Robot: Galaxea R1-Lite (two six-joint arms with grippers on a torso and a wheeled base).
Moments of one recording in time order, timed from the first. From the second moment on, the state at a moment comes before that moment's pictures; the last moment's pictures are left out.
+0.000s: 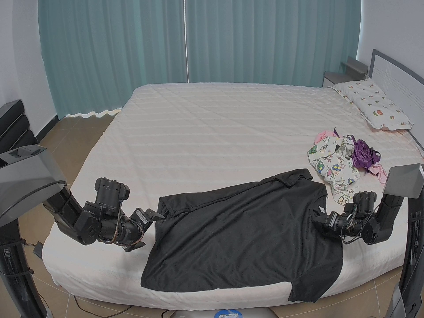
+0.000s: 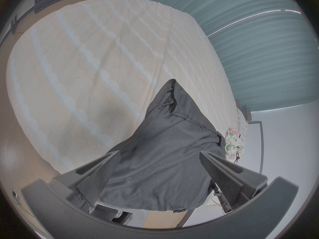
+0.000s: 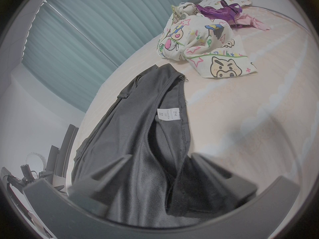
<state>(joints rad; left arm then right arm) -0.26 2.11 -0.73 -0.52 -0.22 -1.06 -0.10 2.44 -0.68 -1.07 0.34 0.45</state>
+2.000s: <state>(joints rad) -0.26 2.40 -1.38 -0.32 -0.06 -1.03 -0.20 2.36 -0.75 -1.01 0.35 0.64</state>
